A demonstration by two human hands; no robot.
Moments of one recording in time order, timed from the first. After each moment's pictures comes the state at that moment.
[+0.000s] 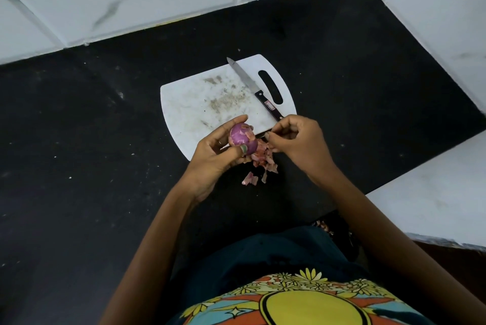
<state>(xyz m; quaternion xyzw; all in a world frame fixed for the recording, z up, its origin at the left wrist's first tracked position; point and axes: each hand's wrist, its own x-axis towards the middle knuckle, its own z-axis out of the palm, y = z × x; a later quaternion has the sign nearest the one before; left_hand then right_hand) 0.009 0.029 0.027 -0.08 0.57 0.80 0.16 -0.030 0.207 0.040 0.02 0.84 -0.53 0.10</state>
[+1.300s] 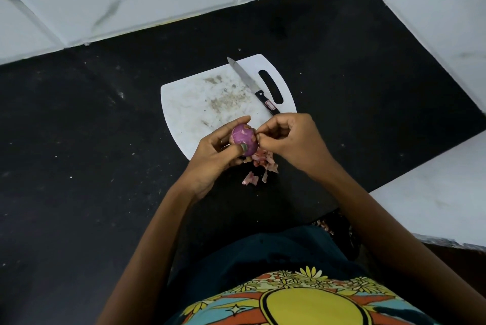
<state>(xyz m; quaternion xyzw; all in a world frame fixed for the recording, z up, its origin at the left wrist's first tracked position) 0.007 0.028 0.032 -0.08 0.59 0.78 0.18 -0.030 0.197 0.059 -0.06 0.83 -0.53 0.13</state>
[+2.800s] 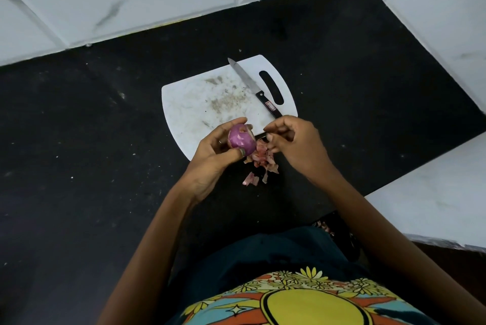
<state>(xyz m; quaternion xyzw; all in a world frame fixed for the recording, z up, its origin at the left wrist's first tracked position) 0.008 0.027 0.025 -0.08 0.56 0.81 0.16 -0.031 0.206 0.034 -0.02 0.86 -0.50 0.11</state>
